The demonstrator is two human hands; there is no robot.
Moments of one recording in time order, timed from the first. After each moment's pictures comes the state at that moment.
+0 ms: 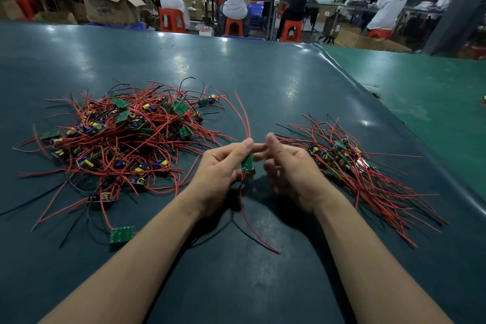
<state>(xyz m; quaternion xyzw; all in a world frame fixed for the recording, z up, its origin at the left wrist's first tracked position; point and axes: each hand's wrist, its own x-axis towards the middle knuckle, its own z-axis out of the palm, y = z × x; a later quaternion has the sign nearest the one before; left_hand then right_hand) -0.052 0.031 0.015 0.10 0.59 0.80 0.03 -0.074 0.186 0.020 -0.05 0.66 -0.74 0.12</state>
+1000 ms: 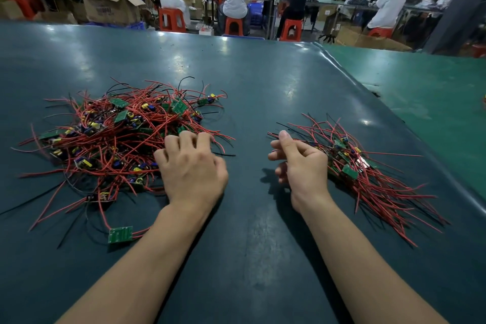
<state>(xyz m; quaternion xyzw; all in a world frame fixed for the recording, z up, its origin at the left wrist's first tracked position) -0.056 0.012 0.006 -0.10 0.94 0.12 -0.29 -0.075 0.176 0.014 0.08 0.65 -0.75 -0.10</state>
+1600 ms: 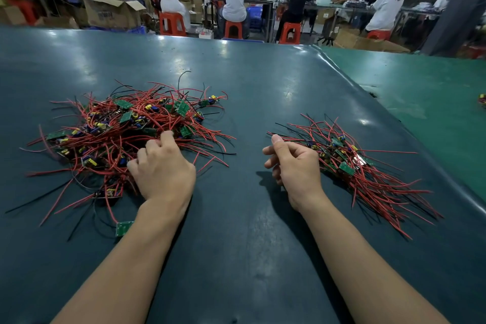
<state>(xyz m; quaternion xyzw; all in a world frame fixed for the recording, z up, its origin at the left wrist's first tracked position) -0.054 -0.023 0.007 -0.24 0.93 0.13 -0.26 -0.070 0.173 0.009 0.03 0.70 -0.71 -0.10</state>
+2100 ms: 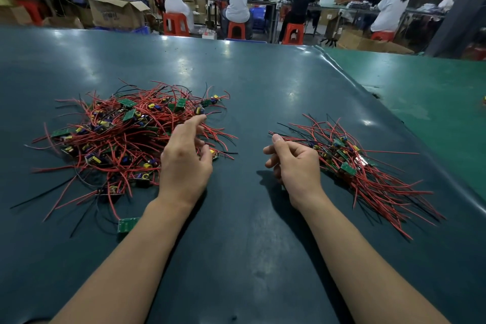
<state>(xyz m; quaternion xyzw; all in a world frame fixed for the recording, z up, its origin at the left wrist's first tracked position) -0.051 -0.013 0.009 0.04 0.86 0.36 -0.36 -0.071 0.172 0.007 0.02 0.71 -0.69 -0.11</state>
